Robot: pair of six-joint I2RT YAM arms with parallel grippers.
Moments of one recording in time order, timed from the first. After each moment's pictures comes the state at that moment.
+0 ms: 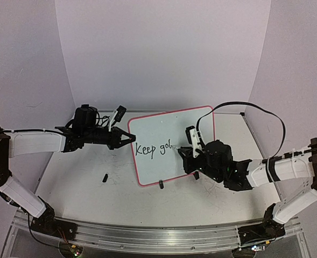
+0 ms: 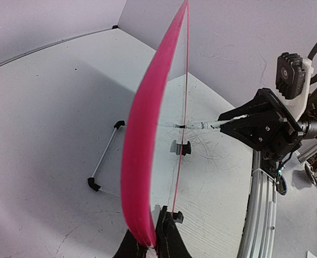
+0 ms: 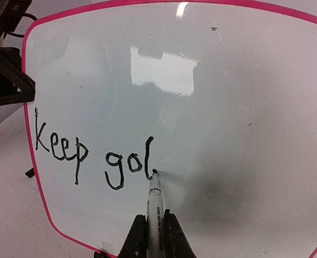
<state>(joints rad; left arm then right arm) -0.56 1.47 0.88 0.16 0.65 -0.14 0.99 1.44 0.66 0.47 0.37 0.19</state>
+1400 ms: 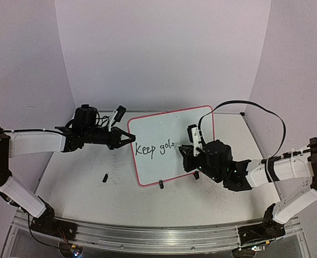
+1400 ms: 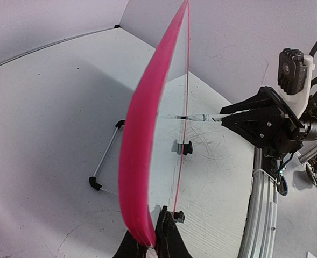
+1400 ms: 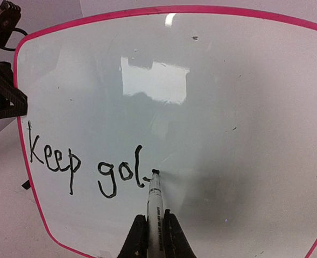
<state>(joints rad) -0.56 1.47 0.88 0.16 0.64 -0.14 0.99 1.45 0.66 0.51 0.42 0.21</state>
